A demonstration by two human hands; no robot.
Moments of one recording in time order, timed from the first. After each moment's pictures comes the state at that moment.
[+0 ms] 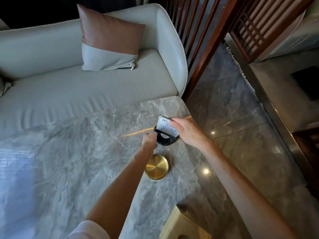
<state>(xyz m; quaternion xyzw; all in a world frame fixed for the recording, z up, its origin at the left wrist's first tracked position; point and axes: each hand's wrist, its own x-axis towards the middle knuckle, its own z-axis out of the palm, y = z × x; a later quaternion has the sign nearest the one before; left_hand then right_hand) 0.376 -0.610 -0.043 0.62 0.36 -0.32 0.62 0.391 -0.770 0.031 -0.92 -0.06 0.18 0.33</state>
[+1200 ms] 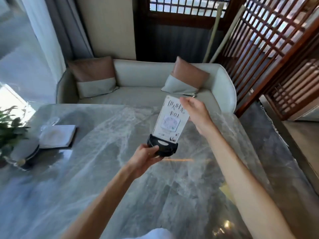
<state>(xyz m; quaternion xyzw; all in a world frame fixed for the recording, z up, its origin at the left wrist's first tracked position) -0.042 -0.260 0.172 0.48 0.23 -0.15 0.83 0.106 -0.418 0.251 -0.78 -0.10 0.11 0.61</state>
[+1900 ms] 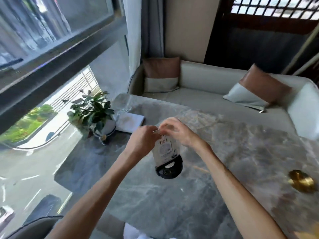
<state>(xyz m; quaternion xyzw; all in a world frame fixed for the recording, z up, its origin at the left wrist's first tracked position) -0.141 -0.029 0.240 0.94 0.23 0.05 0.24 -0.001 -0.144 0.202 -0.72 -0.42 0.31 0.45</state>
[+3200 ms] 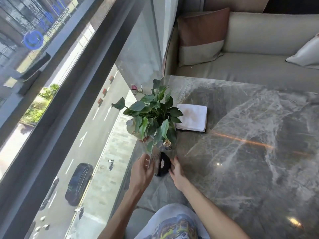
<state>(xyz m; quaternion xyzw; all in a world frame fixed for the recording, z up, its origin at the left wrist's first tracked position) -0.295 0.316 0.080 0.84 0.40 0.02 0.37 -0.217 0.216 -0.039 -0.51 0.28 0.49 0.64</state>
